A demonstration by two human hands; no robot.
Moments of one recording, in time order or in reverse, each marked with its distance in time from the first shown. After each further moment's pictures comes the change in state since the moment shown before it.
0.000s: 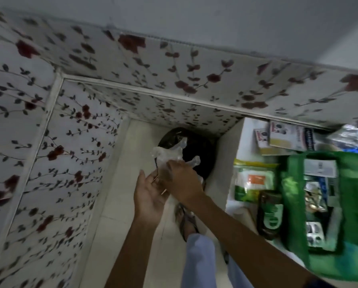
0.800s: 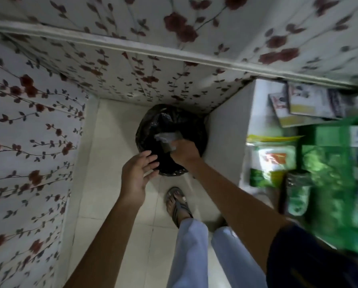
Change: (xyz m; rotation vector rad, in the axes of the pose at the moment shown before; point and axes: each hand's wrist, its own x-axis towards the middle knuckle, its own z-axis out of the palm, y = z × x) left_hand 0.107 -0.014 -0.039 0.392 0.010 -0.004; right_hand 0.099 0.085 0.062 -0.172 -0.133 0.301
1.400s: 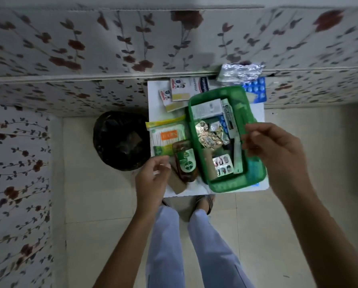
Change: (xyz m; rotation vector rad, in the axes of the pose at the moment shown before) left_hand -0.197 -0.057 0.156 0.608 -0.168 0.438; right_hand -0.332 0.195 -0.195 1.243 0.641 -0.035
